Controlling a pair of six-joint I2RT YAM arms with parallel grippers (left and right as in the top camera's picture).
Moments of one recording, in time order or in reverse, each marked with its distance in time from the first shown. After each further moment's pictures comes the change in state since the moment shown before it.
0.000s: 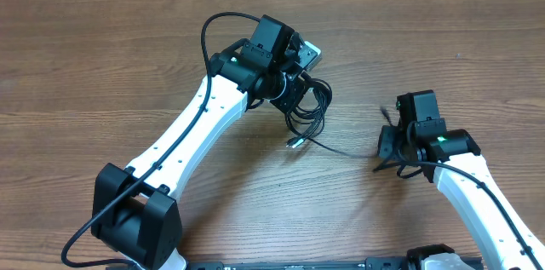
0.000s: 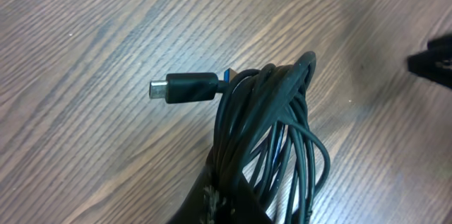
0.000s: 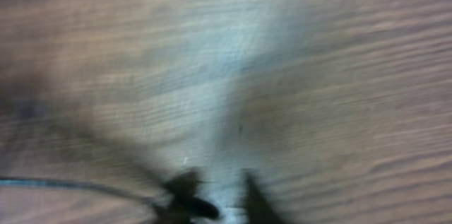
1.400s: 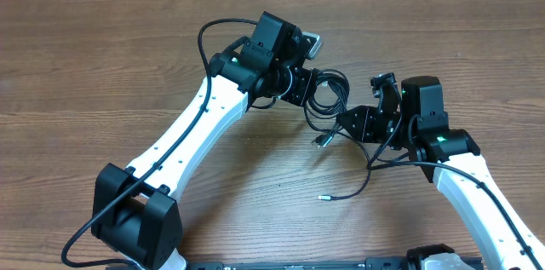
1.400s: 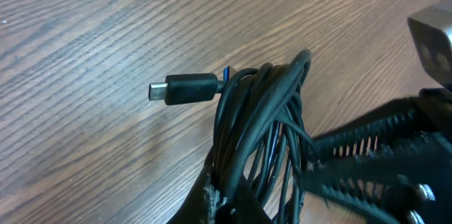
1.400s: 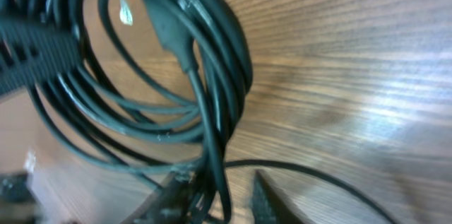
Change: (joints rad) left arm -0.001 0.000 0.000 0.090 0.140 -0.307; right arm 0.000 0.000 0.000 0.311 -0.624 0.010
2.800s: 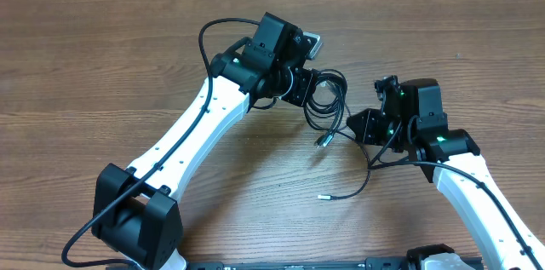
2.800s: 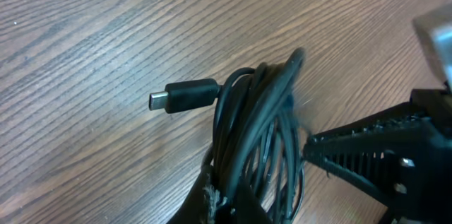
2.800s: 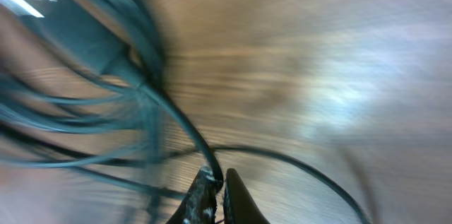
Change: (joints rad) left arm -0.006 0.000 0.000 0.000 -0.029 0.001; right arm 0.001 0.000 0.000 -0.078 0.151 0.007
